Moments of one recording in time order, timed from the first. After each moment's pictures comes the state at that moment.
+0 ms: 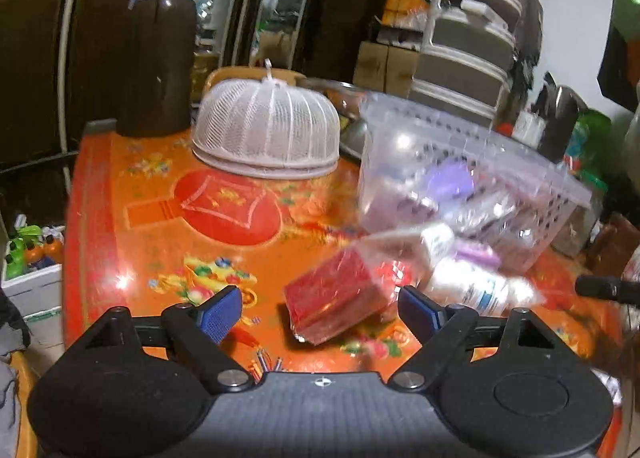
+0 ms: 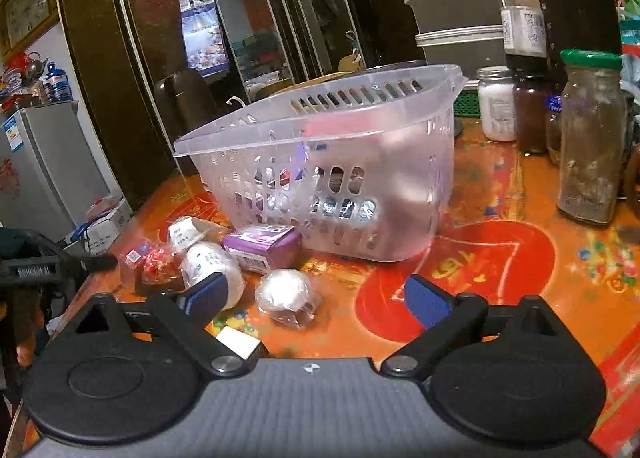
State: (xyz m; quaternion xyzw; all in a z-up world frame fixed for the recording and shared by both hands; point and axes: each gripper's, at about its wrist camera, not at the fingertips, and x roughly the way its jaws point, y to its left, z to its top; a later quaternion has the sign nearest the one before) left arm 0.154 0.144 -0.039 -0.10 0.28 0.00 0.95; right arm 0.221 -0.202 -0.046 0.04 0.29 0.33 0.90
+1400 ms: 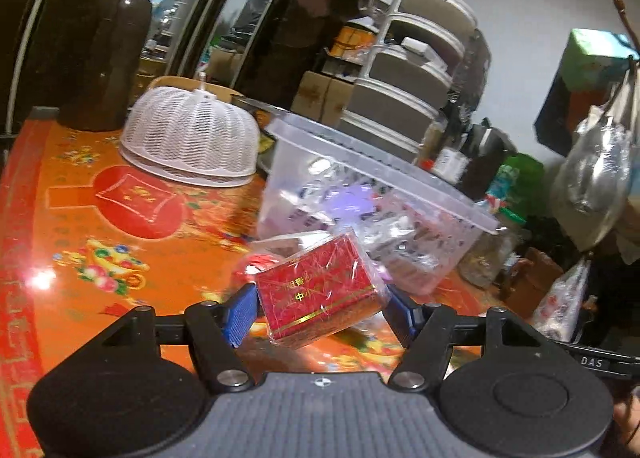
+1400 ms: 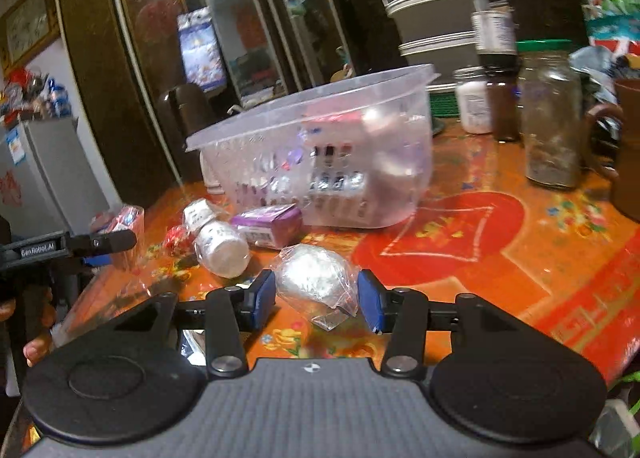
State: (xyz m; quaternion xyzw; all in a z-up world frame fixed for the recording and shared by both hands) left arm 0.121 0.109 -0.037 -0.18 0.21 -0.10 0.95; right arm 0.159 -0.252 -0.057 0.08 0.26 0.31 0.91
